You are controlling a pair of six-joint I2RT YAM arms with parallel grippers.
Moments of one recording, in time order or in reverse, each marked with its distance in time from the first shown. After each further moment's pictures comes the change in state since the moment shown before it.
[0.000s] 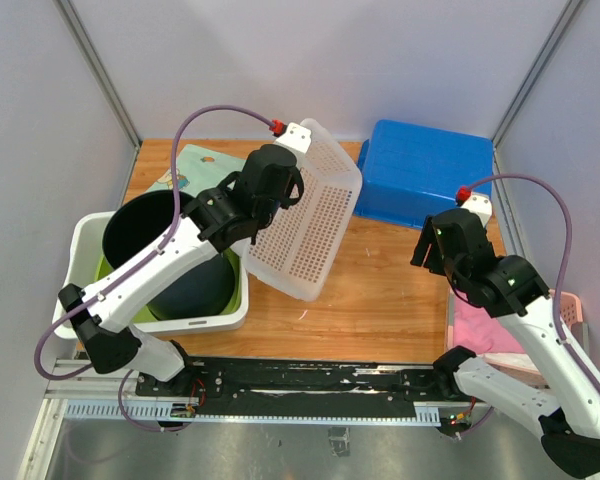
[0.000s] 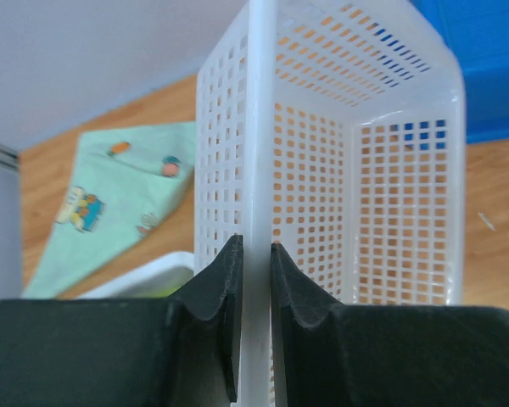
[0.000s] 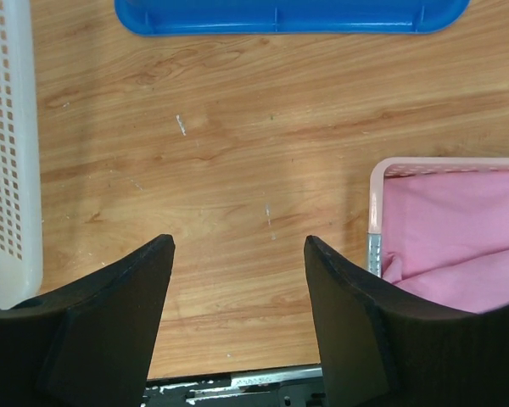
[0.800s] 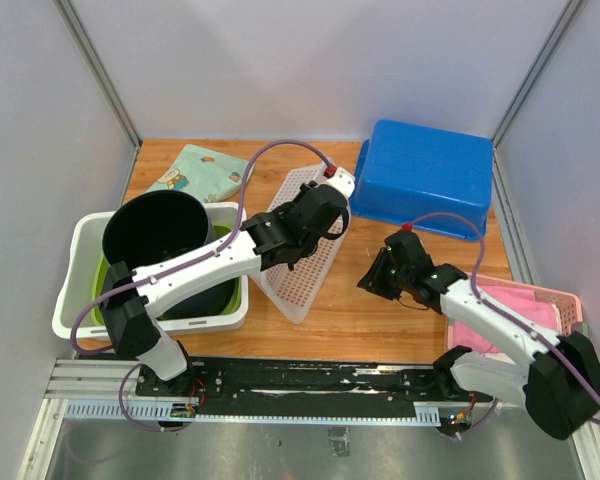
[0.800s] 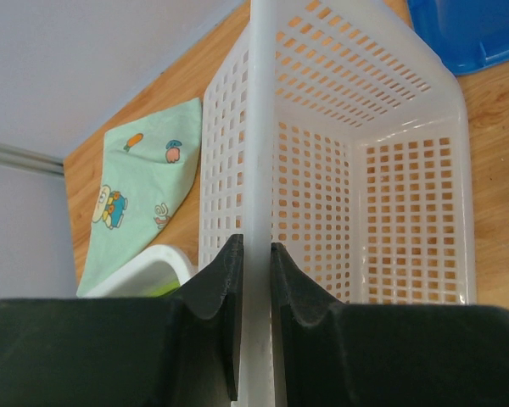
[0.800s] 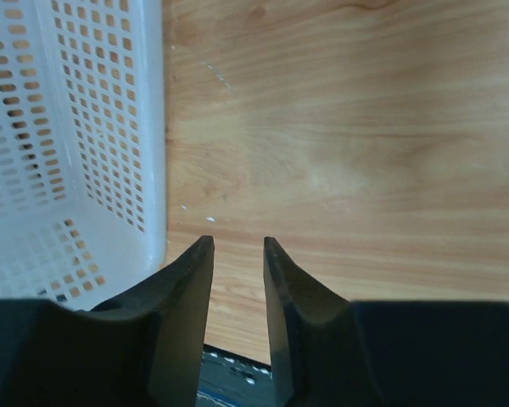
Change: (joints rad) left arm -0.144 0.145 -0.152 0.136 -0.188 0.108; right arm 0.000 0.175 -0.506 0.560 -0.492 0.302
